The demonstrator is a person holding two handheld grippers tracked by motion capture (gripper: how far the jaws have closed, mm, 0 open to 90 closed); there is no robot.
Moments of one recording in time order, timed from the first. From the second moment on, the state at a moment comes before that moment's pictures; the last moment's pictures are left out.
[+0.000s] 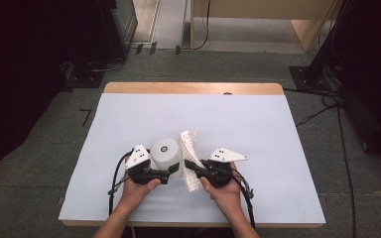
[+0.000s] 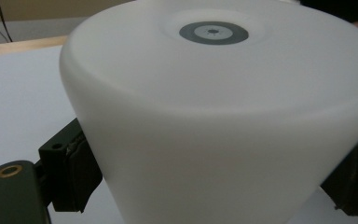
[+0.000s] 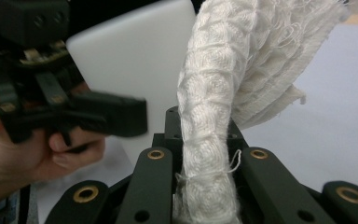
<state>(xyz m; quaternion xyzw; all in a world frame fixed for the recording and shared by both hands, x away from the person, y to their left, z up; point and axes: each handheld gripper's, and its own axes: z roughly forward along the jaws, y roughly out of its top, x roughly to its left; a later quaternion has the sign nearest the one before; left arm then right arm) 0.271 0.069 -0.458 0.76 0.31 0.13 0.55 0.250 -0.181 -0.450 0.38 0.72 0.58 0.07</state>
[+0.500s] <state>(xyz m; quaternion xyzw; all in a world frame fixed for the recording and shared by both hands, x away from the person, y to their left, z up) 0.264 0.060 -0.455 0.77 0.31 0.12 0.54 0.258 -0.195 -0.453 0.38 0.73 0.57 0.05</state>
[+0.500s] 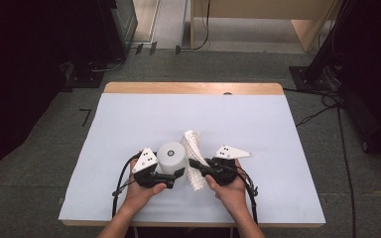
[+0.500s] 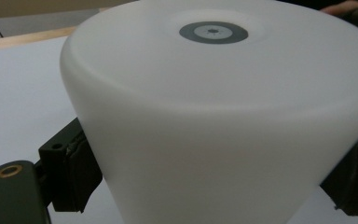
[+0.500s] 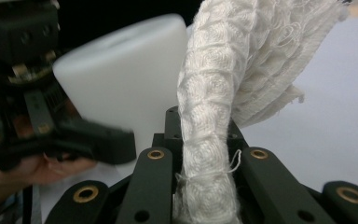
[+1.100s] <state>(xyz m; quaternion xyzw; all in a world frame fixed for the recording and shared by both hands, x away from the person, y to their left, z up) 0.254 0.032 -0.439 0.79 0.30 0.13 0.52 0.264 -0.226 -0.438 0.34 0.73 0.59 0.02</state>
